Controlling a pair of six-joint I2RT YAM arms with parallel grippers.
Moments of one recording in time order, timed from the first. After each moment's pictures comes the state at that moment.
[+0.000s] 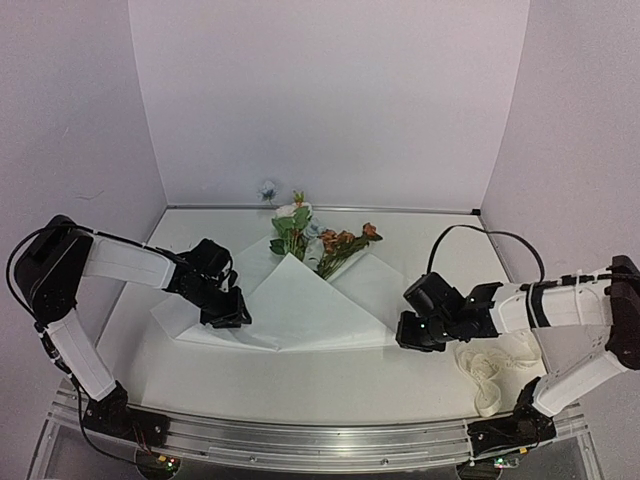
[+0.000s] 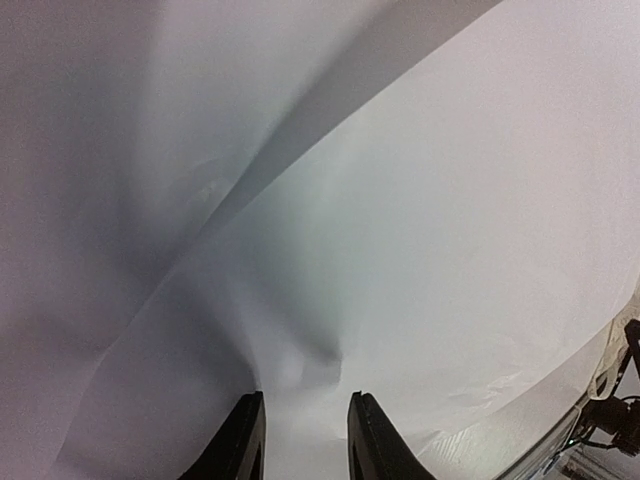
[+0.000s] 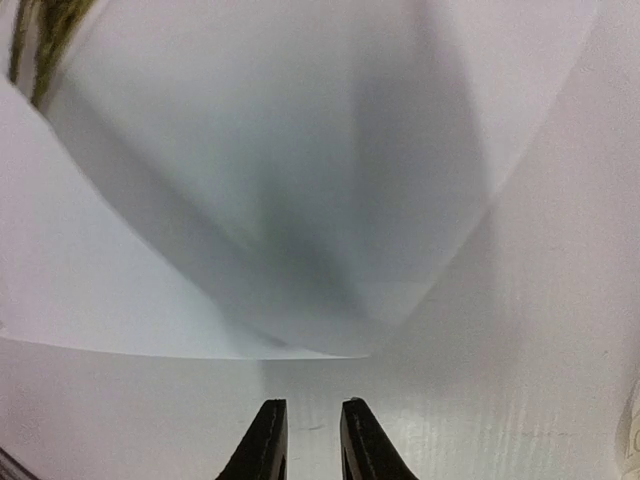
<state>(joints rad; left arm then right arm) -0.58 1.69 0.87 -0.30 0.28 -0.69 0.88 1.42 0.71 -0.33 0.18 0.92</state>
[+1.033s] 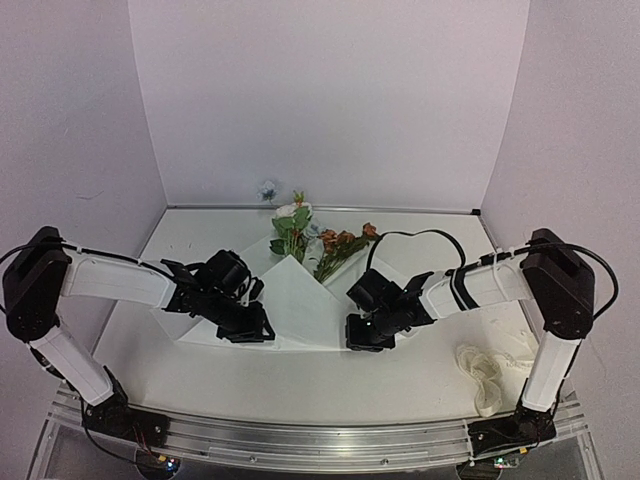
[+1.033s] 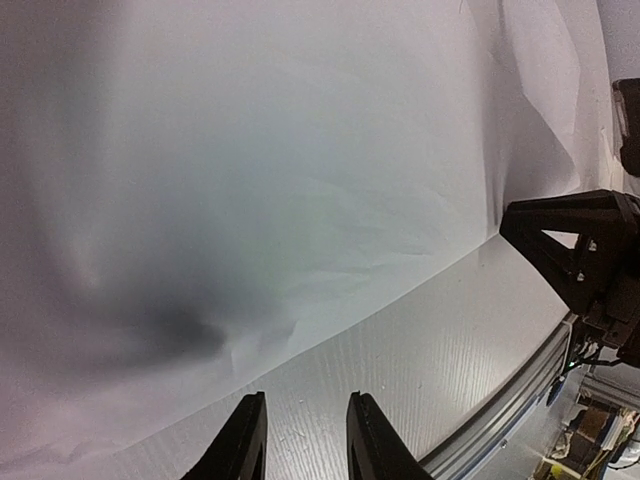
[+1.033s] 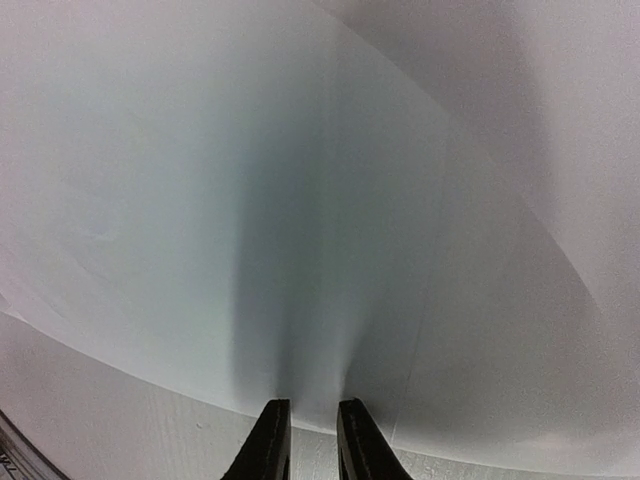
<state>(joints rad) -0.82 1.56 0.83 -0.28 0.29 -0.76 0.94 1.85 1.04 -0.30 0.01 0.86</state>
